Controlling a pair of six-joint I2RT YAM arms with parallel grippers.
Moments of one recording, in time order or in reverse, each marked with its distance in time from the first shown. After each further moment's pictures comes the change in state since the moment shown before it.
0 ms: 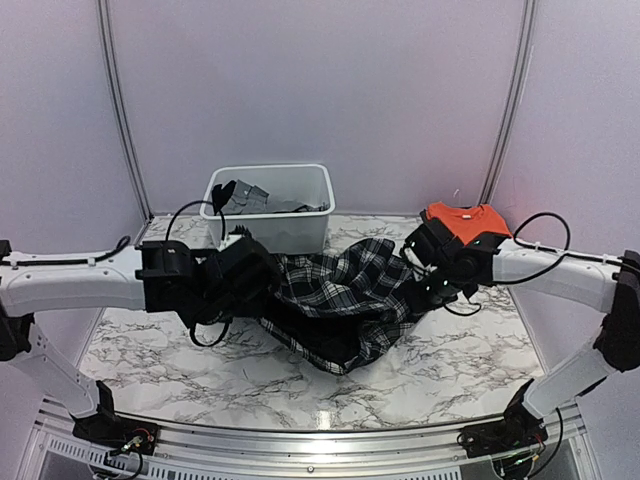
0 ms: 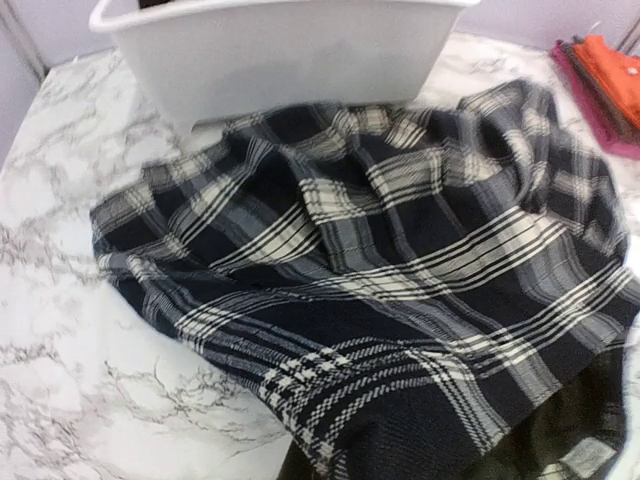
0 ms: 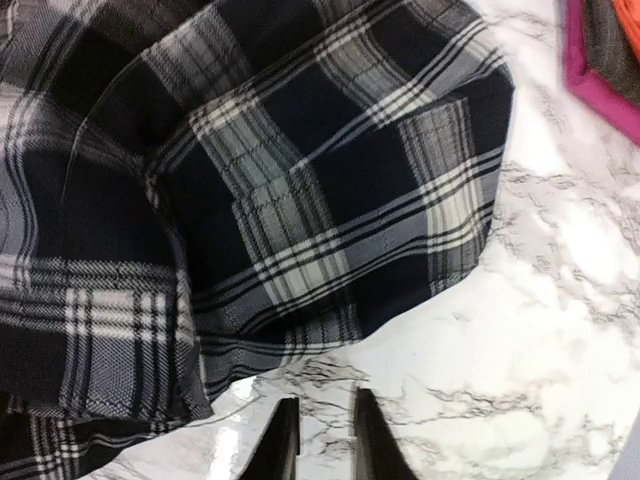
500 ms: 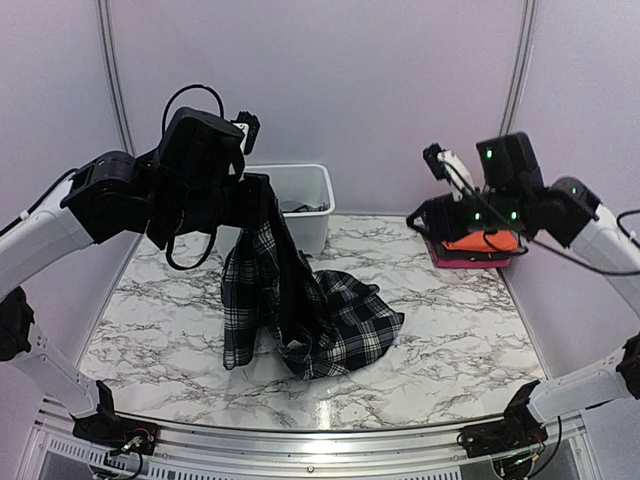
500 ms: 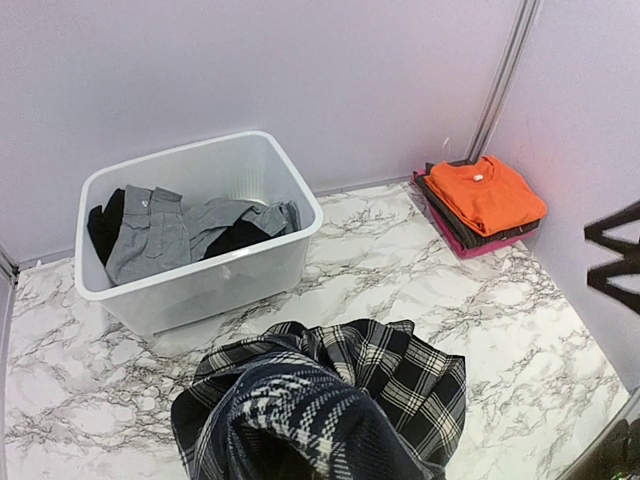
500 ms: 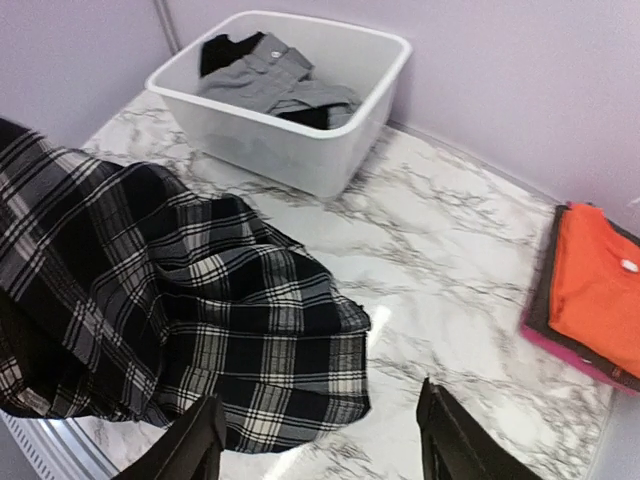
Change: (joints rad) left arm 0.004 -0.023 0.571 -0.054 0.006 0.465; right arm -0.030 -0.186 0.528 -0.168 -0.108 -0.272
